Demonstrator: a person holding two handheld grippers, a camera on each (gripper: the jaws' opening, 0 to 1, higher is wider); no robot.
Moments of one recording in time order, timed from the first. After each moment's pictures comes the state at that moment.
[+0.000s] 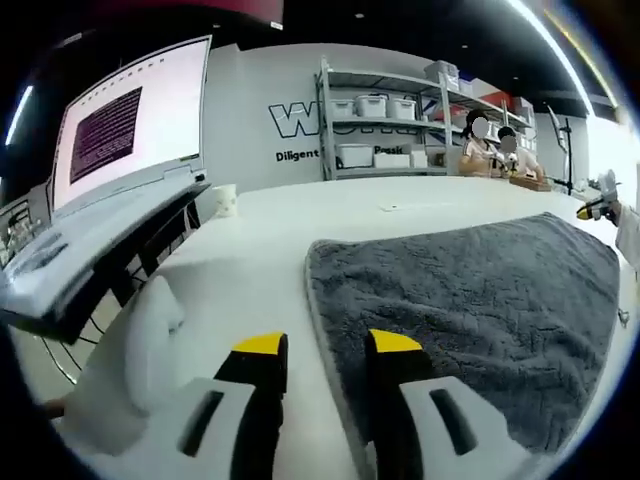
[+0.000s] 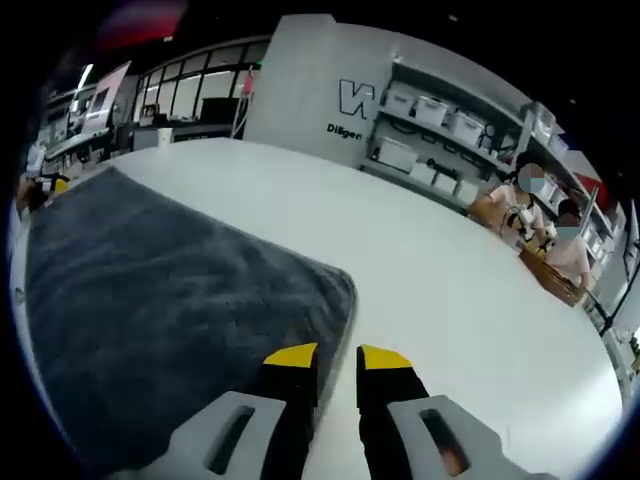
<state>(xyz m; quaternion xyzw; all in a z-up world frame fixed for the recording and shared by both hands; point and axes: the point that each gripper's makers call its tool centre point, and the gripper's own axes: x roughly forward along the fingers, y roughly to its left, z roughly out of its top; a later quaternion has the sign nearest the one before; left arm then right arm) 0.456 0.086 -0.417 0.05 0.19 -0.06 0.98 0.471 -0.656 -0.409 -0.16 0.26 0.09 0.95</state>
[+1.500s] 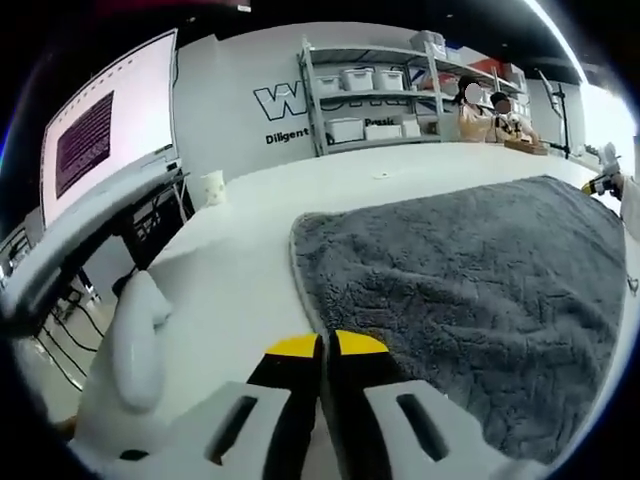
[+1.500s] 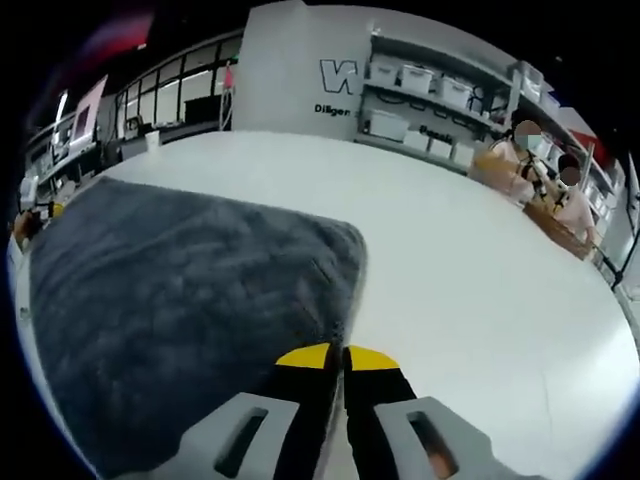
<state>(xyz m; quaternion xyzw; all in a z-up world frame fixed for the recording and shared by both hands) 0.453 0.068 -0.437 0.11 0.24 -0.07 0.96 0.455 -0.664 -0.444 -0.11 0.31 0.07 0.94</state>
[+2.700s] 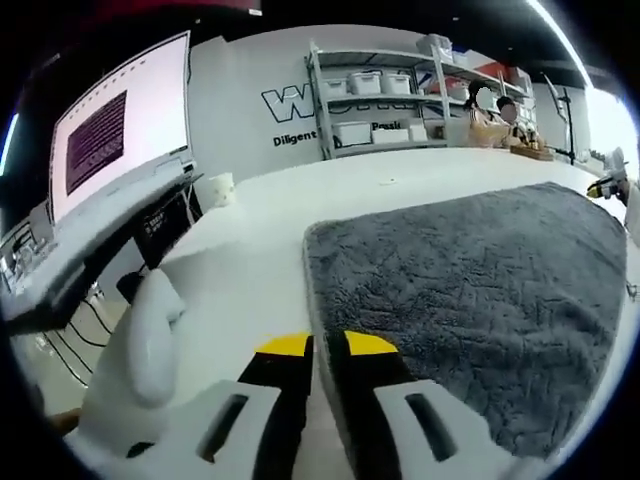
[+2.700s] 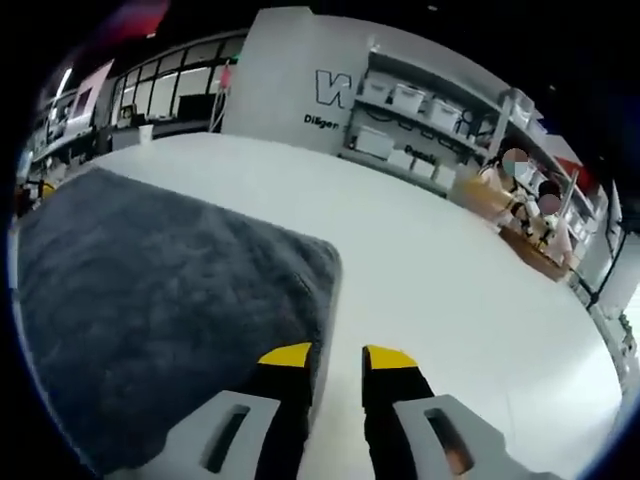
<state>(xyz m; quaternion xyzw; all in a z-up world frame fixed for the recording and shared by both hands) 0.443 0.076 -0.424 0.09 0.22 -0.07 0.97 0.441 -0.673 -0.416 -0.15 0.26 0.03 0.95</state>
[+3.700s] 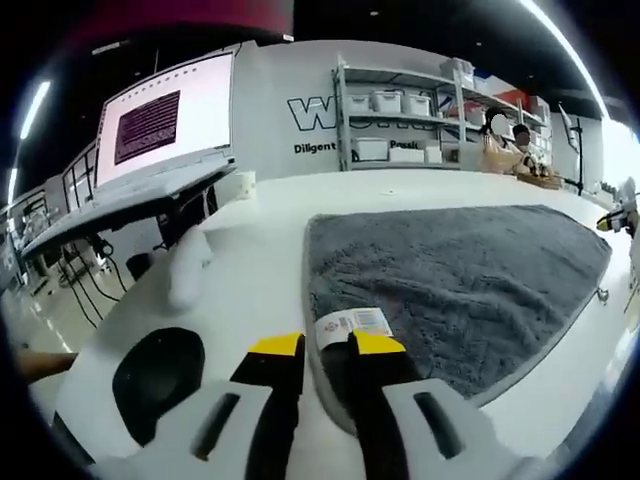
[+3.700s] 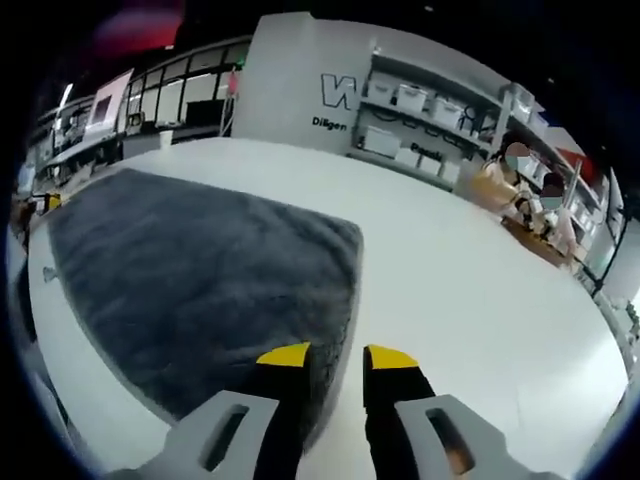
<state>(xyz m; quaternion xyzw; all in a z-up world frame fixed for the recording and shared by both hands) 0.357 0.075 -0.426 0.04 0.21 -0.03 0.98 0.356 -0.660 -0.419 -0.13 0.28 0.05 0.95</state>
